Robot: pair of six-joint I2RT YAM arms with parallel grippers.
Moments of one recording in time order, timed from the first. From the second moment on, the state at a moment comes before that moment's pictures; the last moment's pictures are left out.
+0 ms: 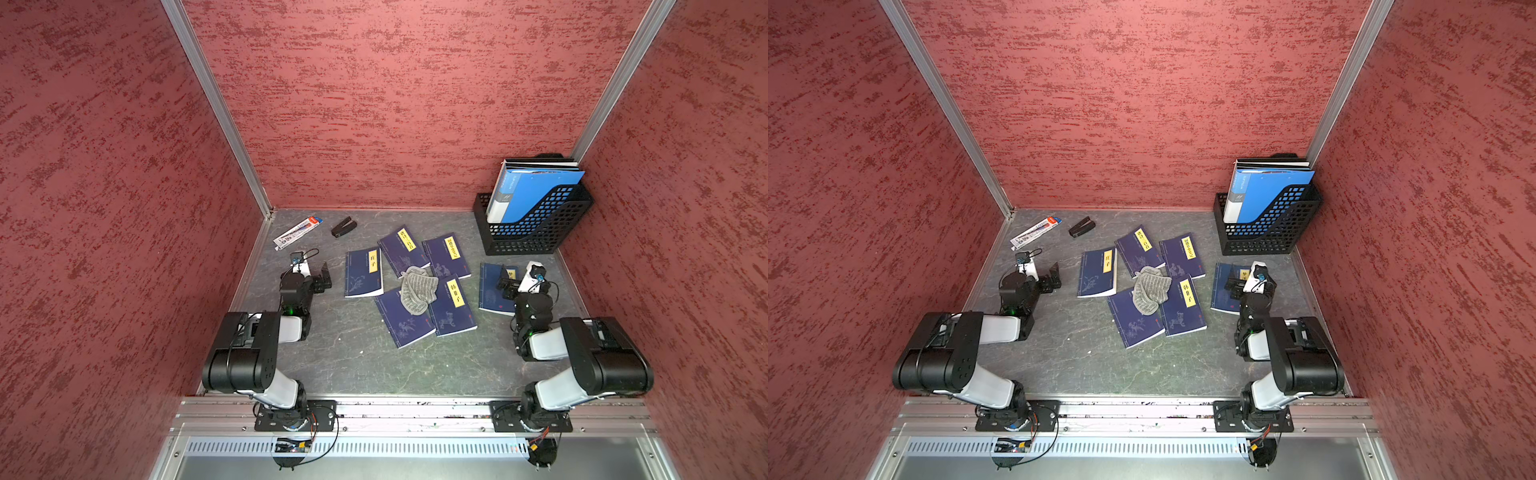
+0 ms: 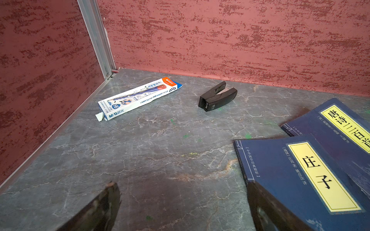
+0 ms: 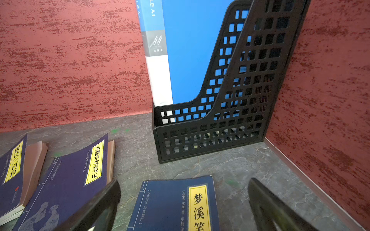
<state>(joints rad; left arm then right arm) 0.02 1.53 0.38 0.88 -0.05 -0.09 -0.01 1.53 0.19 1.31 0.17 0.09</state>
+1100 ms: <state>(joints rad) -0.14 1.32 0.63 0.26 -0.16 -0.06 0.14 1.33 0.57 0.58 0.17 0.15</state>
